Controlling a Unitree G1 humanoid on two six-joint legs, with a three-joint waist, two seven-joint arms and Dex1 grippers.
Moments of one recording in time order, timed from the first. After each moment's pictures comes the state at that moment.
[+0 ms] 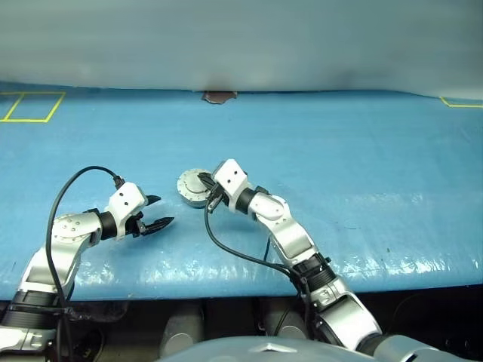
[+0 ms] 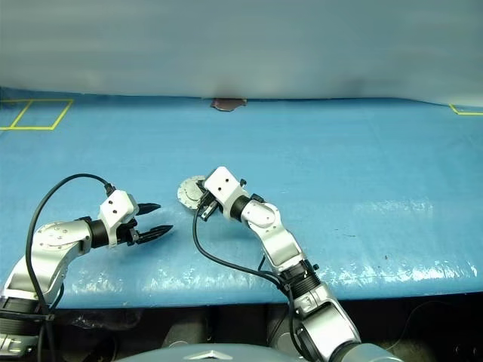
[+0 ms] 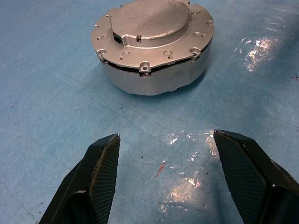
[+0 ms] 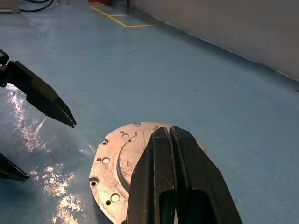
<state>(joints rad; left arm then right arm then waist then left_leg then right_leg) -0.06 0.75 0.03 -0.05 -0.22 0.28 -0.92 -0.45 0.02 0.36 0.18 -0.06 0.17 0.48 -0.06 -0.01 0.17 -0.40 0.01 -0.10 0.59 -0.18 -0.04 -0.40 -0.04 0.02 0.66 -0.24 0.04</state>
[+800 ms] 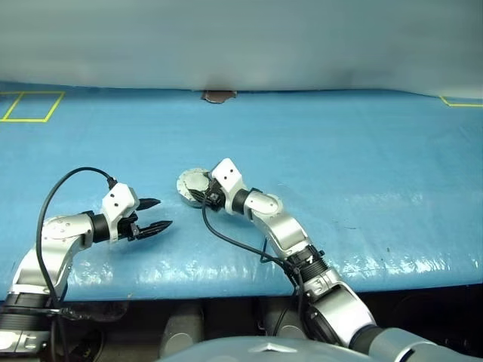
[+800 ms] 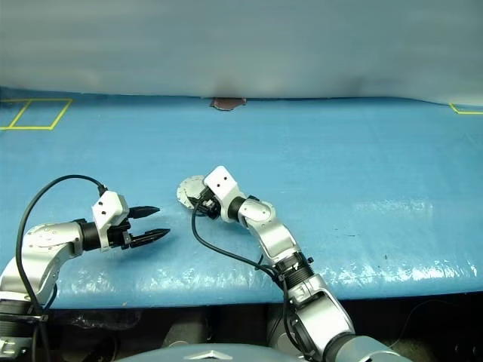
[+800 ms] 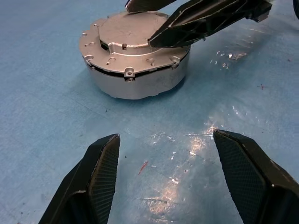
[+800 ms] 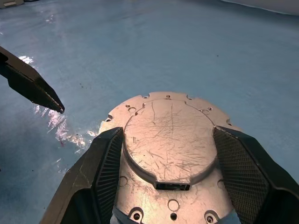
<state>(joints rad) -0.04 0.76 0.07 -0.02 -0.30 0.26 -1.03 -0.51 0.05 0.33 0.34 0.01 0.22 0.52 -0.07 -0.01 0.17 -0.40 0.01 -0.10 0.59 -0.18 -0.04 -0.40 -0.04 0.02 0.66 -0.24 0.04</state>
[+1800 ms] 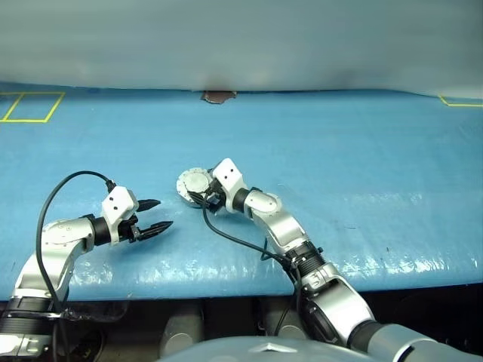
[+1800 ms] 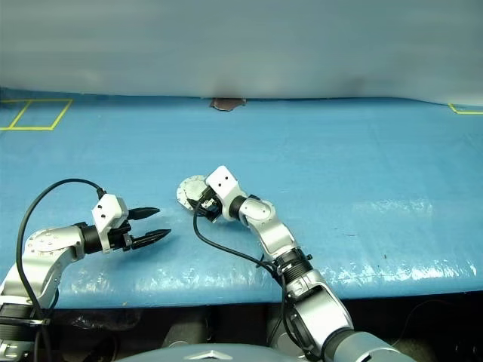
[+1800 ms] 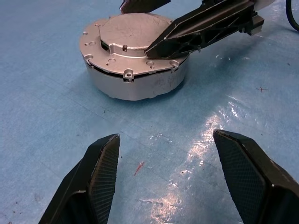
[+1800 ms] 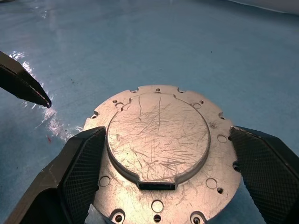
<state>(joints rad) -0.02 0.75 0.07 0.00 -0.31 0.21 -1.00 -0.53 0.05 0.33 0.43 0.00 0.15 0.51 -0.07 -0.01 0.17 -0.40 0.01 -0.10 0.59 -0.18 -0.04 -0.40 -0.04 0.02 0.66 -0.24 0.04</state>
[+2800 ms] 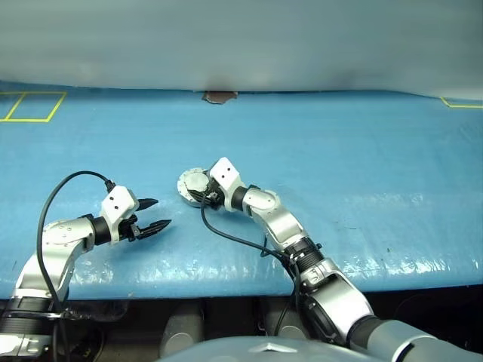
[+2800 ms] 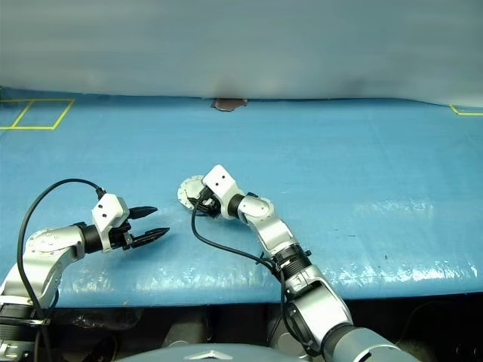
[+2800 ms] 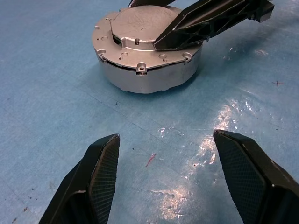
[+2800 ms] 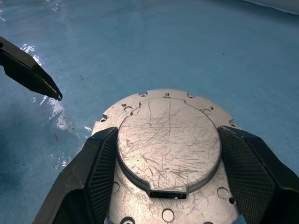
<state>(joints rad) -0.02 0.75 0.07 0.00 -0.29 0.22 -0.96 -0.57 0.03 0.33 0.44 -0.02 0.19 0.57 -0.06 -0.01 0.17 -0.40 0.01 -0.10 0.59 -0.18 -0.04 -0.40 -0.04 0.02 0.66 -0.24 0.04</state>
